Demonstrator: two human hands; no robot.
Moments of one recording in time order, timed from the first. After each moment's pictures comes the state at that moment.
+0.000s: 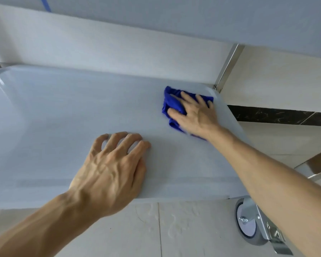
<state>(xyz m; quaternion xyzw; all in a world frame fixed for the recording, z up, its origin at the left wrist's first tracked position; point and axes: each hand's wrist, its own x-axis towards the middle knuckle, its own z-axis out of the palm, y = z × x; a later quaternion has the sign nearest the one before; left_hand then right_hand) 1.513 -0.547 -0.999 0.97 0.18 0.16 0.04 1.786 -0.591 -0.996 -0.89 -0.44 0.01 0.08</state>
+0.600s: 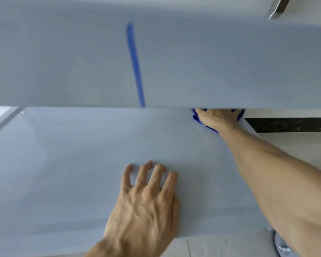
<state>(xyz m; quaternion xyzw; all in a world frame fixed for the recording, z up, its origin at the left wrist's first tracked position) 1.519 -0.545 -1.007 0.96 0.17 0.24 0.02 1.851 -0.535 -0.999 -0.91 -0.26 0.03 0.31</state>
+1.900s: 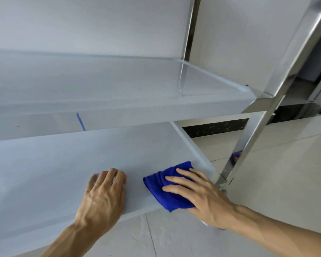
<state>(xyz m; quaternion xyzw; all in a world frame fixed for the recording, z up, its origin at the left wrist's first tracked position) 1.501 -0.556 -0.987 0.95 0.17 0.24 0.04 1.670 -0.782 -0.987 -0.79 -0.61 -0.03 0.04</state>
